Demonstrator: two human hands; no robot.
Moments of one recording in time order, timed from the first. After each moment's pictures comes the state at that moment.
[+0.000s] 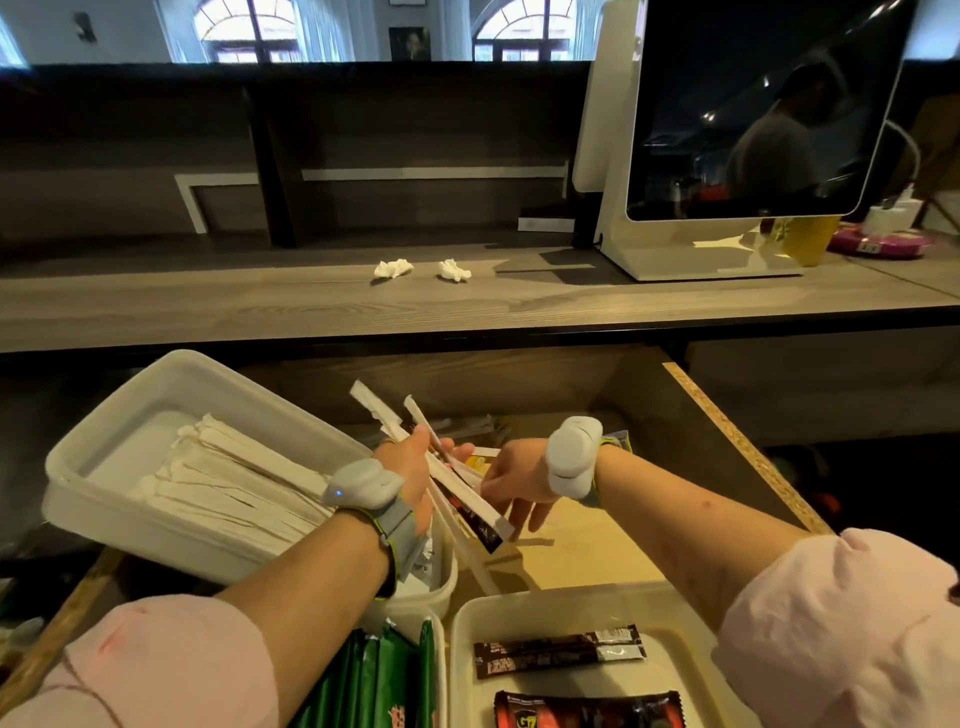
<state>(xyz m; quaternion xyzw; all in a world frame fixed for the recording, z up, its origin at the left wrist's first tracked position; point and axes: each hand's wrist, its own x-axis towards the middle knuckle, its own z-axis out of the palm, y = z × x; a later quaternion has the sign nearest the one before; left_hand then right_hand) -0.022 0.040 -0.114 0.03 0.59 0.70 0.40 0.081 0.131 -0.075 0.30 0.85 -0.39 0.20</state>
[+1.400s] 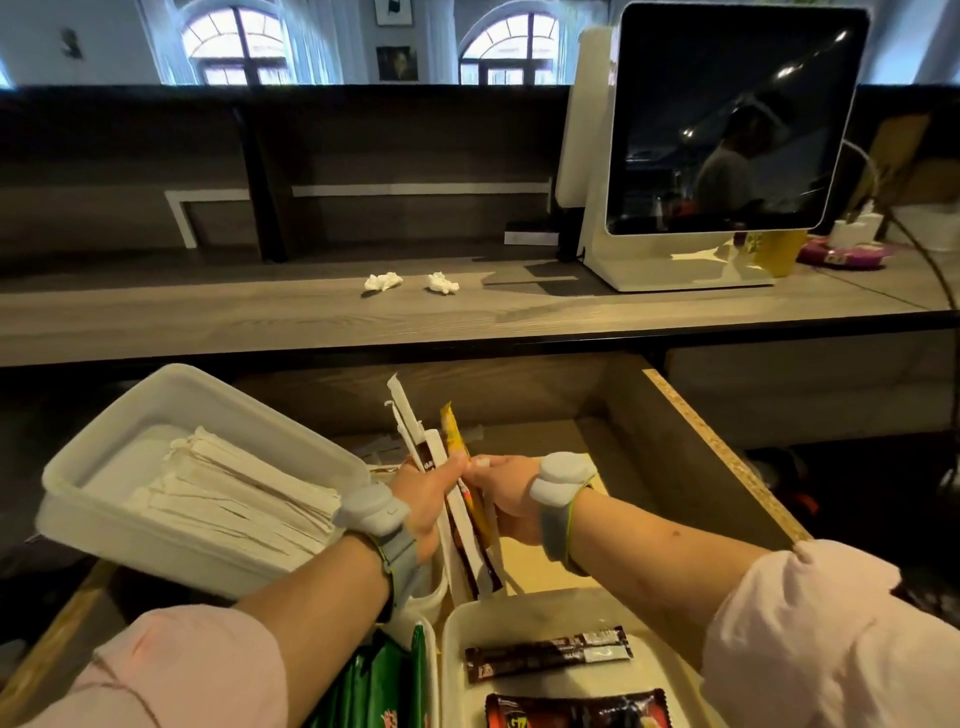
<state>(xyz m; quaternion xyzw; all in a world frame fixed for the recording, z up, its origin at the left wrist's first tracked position) 0.004 0.033 -0.120 0.12 0.65 0.66 0.36 0.085 0.100 -0.097 0.36 0.61 -0.70 -0.05</state>
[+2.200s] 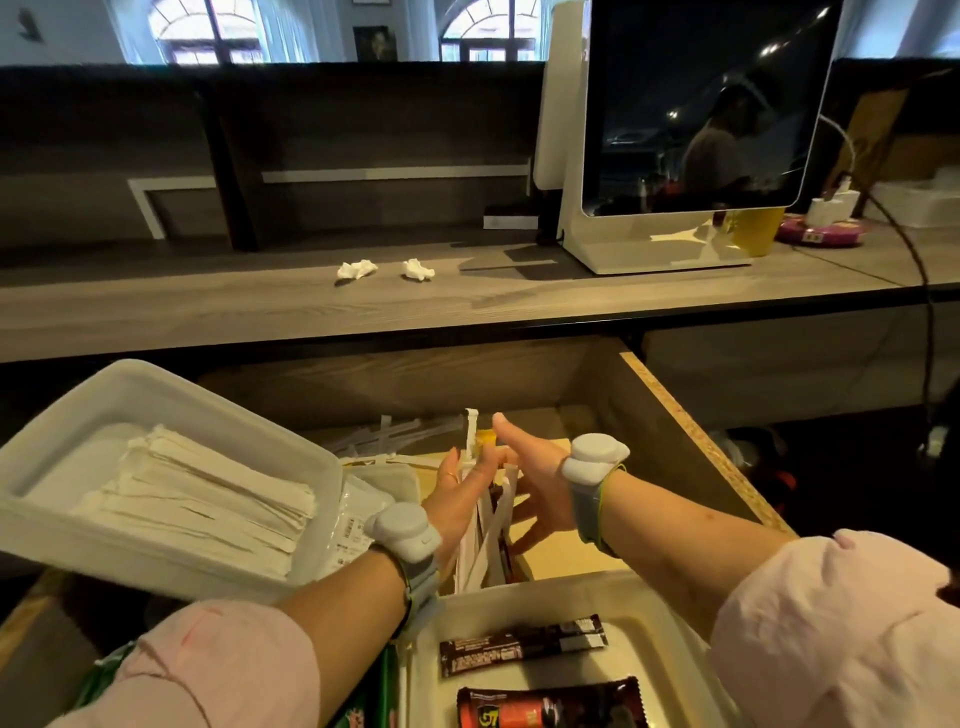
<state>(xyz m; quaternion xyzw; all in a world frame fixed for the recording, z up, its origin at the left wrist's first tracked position) 0.043 0.047 -0.133 0.24 0.69 0.51 0.44 0.125 0.145 -0.099 0.40 0.59 -0.70 0.05</state>
